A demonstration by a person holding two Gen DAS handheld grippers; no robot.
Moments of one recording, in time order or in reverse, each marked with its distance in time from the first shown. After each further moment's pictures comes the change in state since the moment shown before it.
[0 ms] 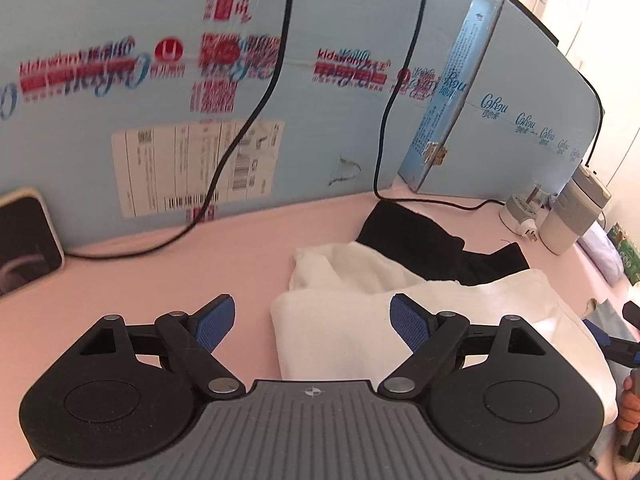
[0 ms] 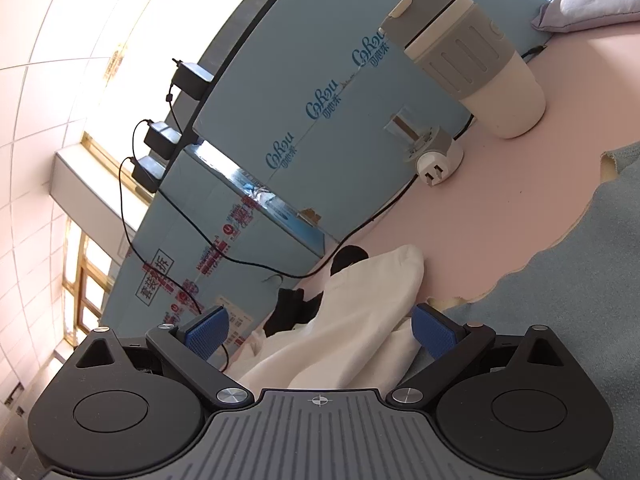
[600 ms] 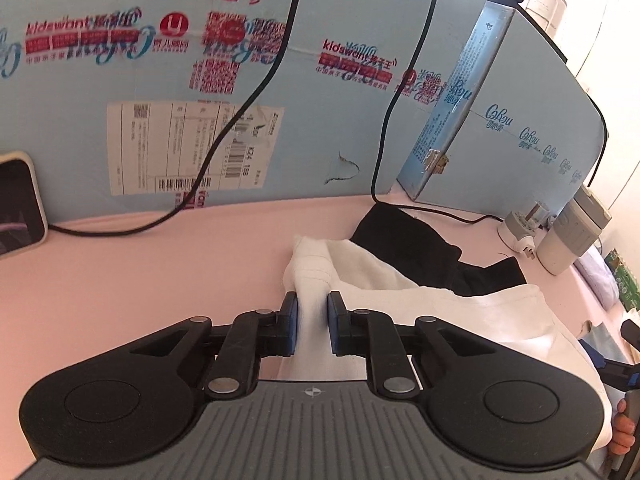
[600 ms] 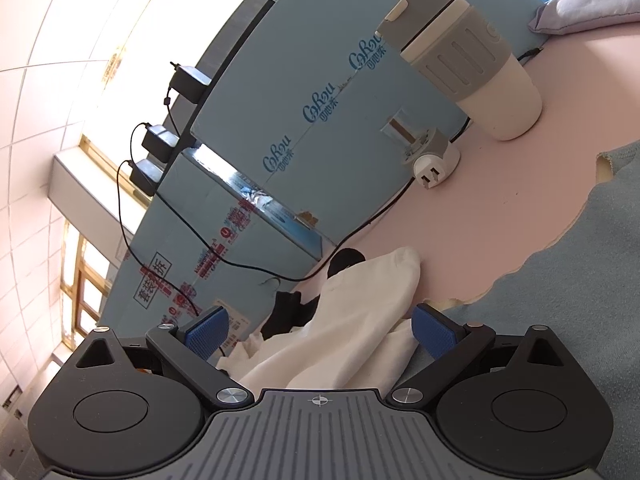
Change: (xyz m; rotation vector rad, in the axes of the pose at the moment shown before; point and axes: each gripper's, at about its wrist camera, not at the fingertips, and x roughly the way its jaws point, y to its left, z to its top) left arm 0.005 -0.009 -0.003 -0.037 -0.061 -0.005; right arm 0.000 0.000 0.000 0.004 -0.009 -0.006
